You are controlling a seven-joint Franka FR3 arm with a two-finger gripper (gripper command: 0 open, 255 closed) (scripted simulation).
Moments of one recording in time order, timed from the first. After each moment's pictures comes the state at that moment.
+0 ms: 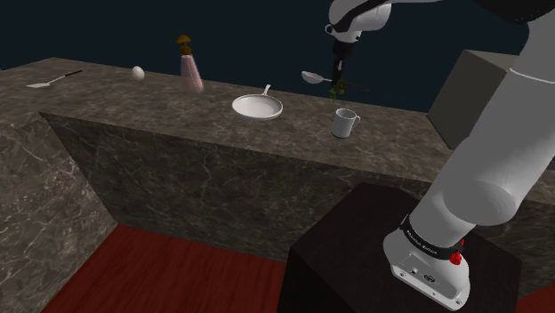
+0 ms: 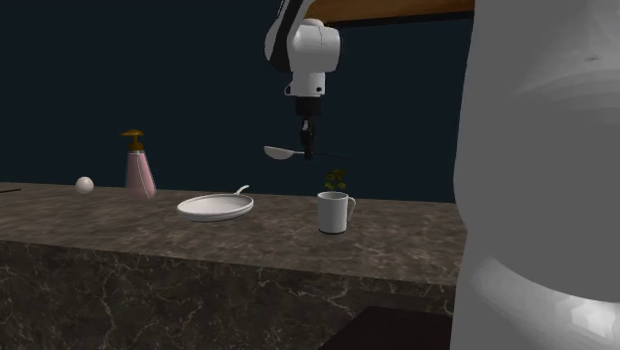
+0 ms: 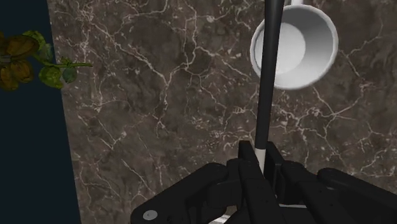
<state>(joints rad) 0.09 0.06 -0.55 -1.98 0.00 2.14 -1.06</state>
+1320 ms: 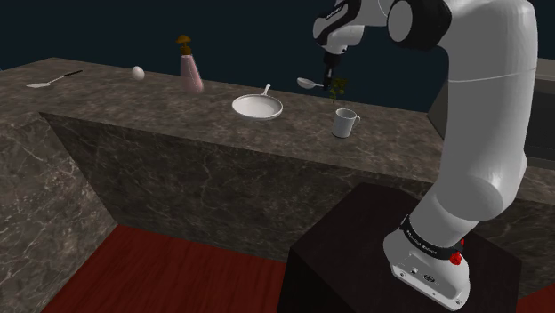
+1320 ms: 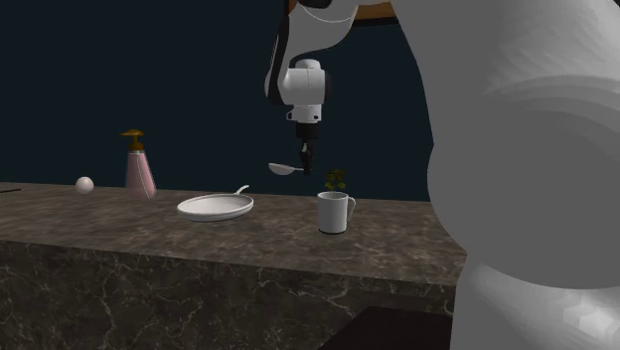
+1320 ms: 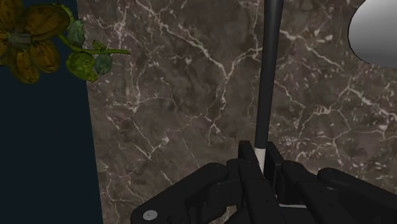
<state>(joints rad) -0.05 0.47 -0.52 -1.63 0.24 2.15 -1.25</state>
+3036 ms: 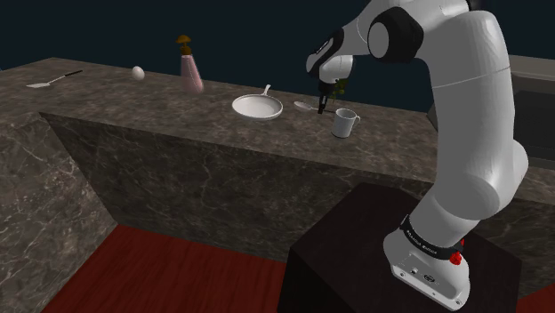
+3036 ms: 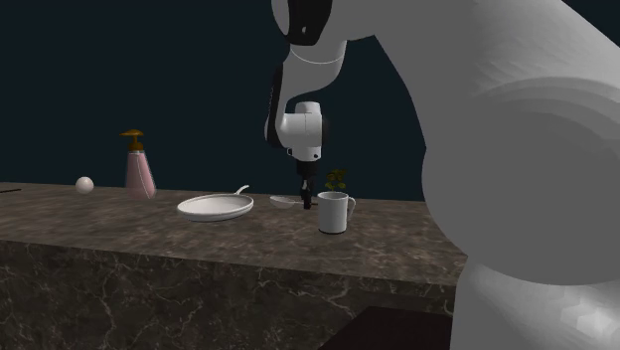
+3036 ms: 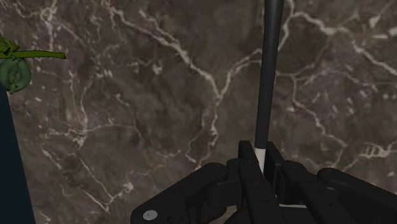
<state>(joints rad) -0.09 0.62 -0.46 -1.71 0.33 2.38 -1.30</state>
